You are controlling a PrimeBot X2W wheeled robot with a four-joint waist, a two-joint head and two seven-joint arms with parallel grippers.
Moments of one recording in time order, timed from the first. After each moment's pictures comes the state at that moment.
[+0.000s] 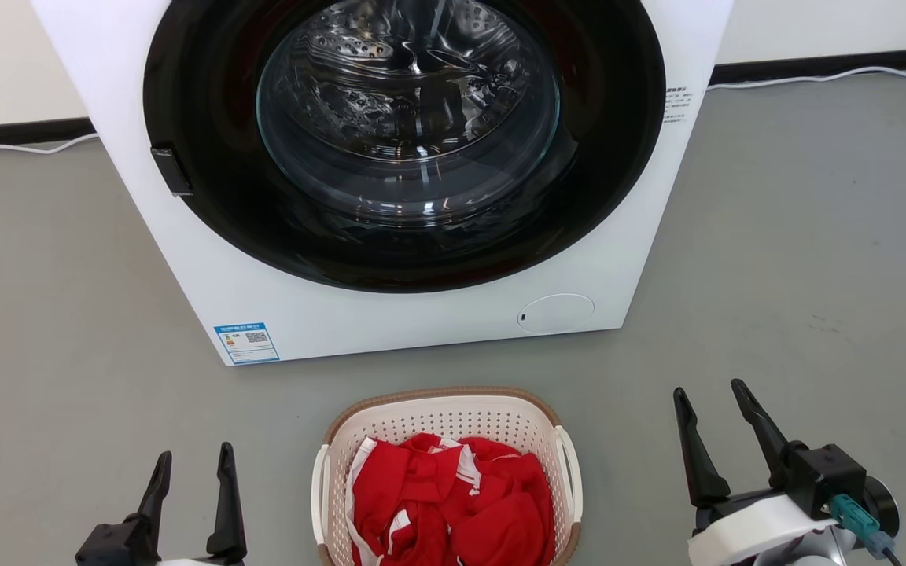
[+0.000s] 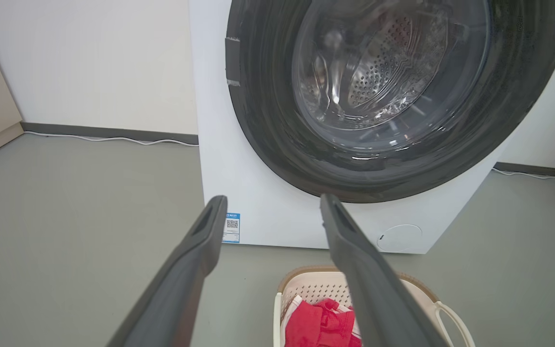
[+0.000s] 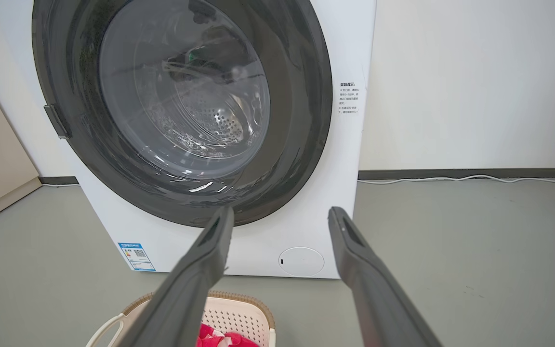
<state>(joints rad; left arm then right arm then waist) 0.02 0.04 -0.04 0.21 -0.25 -0.06 -0.25 -0.14 -0.05 0.09 0.31 0.16 0.13 -0.25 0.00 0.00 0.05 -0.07</state>
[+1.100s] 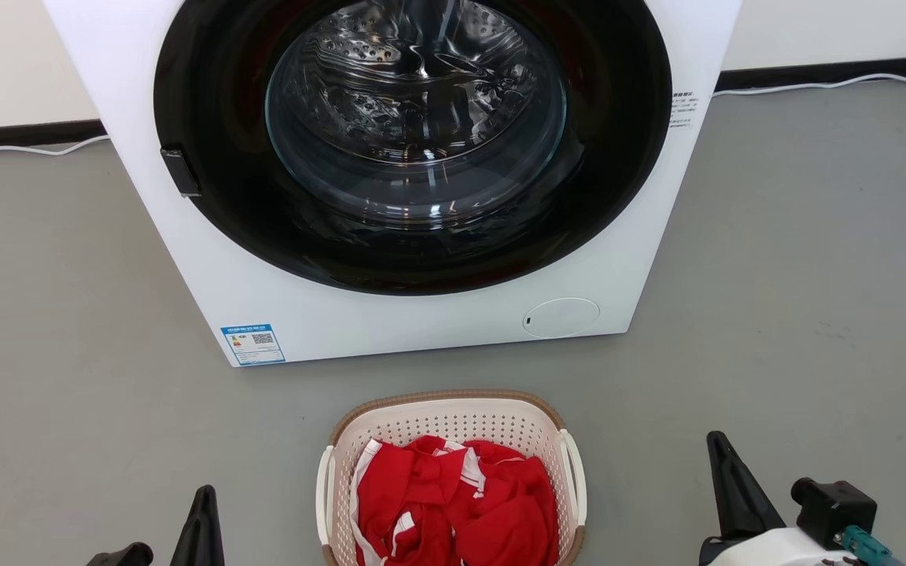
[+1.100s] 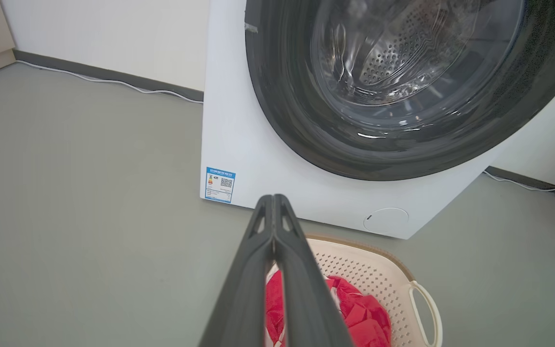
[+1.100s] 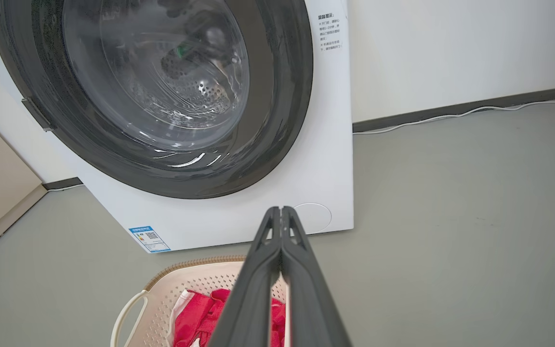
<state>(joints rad) 0.06 0.02 -0.05 0.25 -0.37 -0.07 -0.21 -0.08 -0.04 0.09 0.36 0.29 0.13 -0.22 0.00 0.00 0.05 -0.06</state>
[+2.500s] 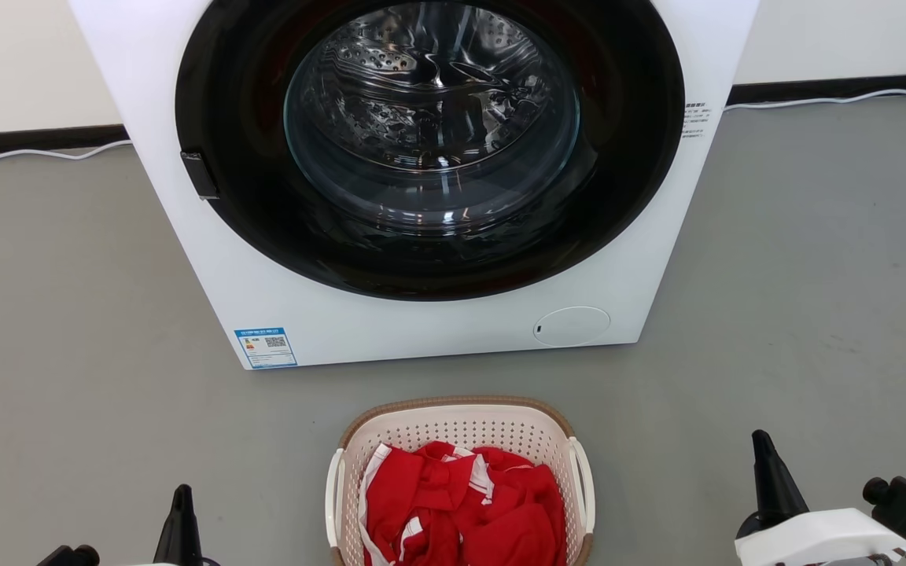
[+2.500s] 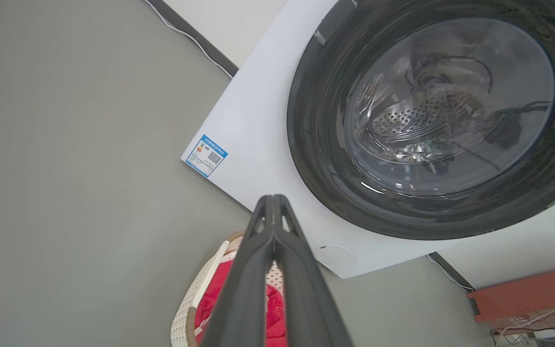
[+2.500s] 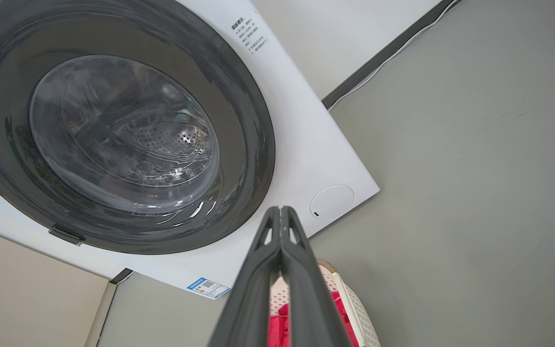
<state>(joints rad) 0.02 0.02 0.00 0.26 -0.83 -0.09 -0.09 -0.08 -0.05 0.03 0.33 0.80 0.13 -0.12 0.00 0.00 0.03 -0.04</state>
